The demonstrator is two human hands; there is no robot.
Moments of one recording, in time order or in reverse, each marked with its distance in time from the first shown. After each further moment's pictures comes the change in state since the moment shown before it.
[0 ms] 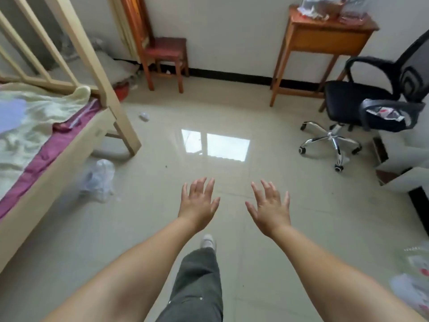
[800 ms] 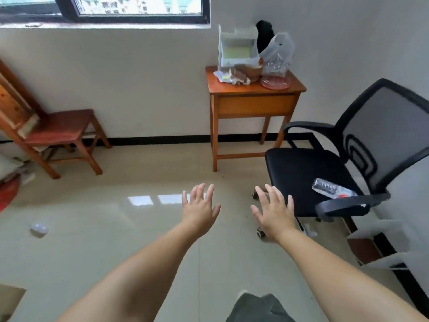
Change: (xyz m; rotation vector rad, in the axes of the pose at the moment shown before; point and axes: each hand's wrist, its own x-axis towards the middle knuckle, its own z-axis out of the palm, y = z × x) left_hand 0.709 0.284 -0.067 0.050 -0.019 0.207; right_hand 0.586 0.364 -0.190 0.010 0.160 0.249
